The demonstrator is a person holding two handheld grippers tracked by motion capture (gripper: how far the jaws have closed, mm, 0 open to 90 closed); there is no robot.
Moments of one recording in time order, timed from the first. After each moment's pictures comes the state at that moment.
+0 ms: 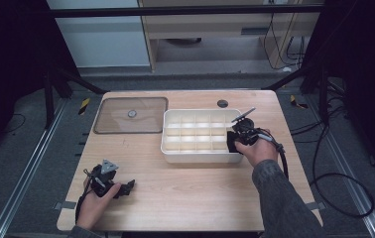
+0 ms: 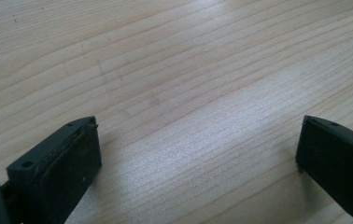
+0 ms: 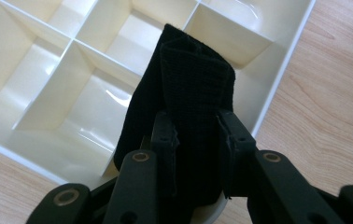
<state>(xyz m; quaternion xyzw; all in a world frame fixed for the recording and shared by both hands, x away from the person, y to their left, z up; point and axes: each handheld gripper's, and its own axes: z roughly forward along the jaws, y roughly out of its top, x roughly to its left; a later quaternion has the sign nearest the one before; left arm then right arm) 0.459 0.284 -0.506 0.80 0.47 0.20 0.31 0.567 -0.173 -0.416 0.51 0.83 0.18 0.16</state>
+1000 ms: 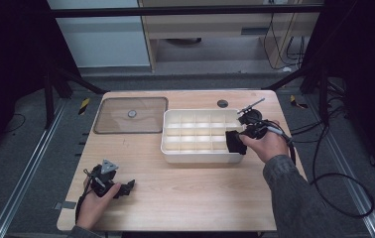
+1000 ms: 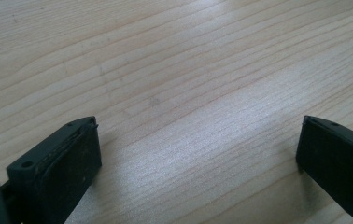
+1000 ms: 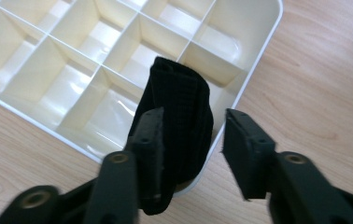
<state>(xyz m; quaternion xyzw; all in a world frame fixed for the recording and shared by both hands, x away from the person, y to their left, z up) 0.459 0.284 -0.506 0.80 0.47 0.20 0.31 0.556 -0.183 -0.367 0.49 0.83 0.21 0.17</state>
